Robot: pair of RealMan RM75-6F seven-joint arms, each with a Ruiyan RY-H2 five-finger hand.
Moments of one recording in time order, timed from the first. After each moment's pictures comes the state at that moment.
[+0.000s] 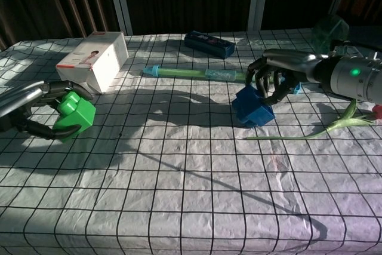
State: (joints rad) left arm -0.48 -1.57 -0.05 -1.25 1.48 1.16 -0.41; right arm 0.82 -1.56 0.13 -1.22 -1.22 0.78 0.07
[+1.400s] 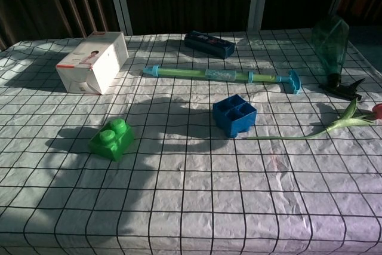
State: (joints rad) left arm -0.21 -1.19 0.06 -1.55 1.45 1.44 0.06; right arm 0.23 -1.14 -0.06 -1.63 -1.30 1.41 -0.18
